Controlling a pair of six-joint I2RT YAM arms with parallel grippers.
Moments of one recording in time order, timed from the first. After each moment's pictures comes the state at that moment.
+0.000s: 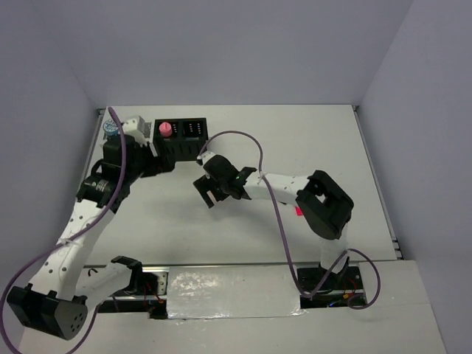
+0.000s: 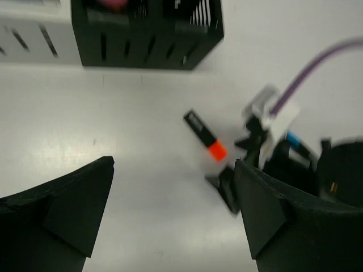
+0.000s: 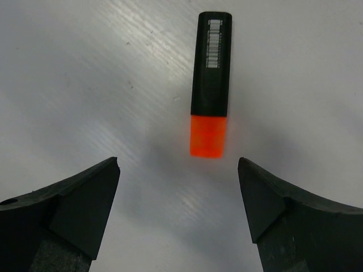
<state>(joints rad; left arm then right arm) -0.24 1.00 1.10 -0.53 -0.05 -0.42 0.91 1.87 1.25 -0.24 0.11 0.19</state>
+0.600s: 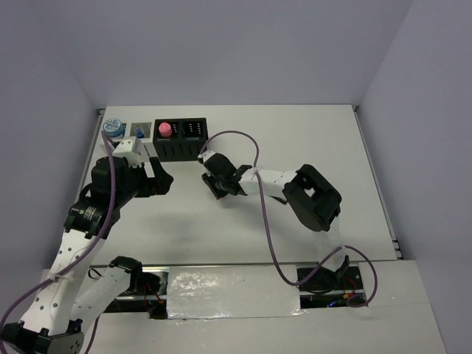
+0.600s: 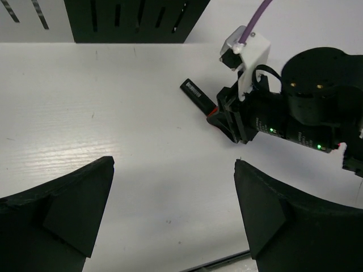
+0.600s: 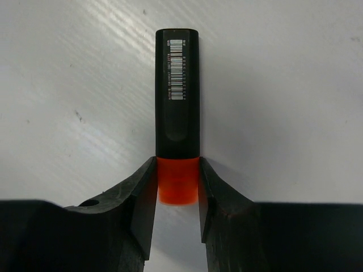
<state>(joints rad) -0.24 0.75 0.93 -0.66 0.05 -0.33 0.86 2.04 1.35 -0.22 0.12 0.14</state>
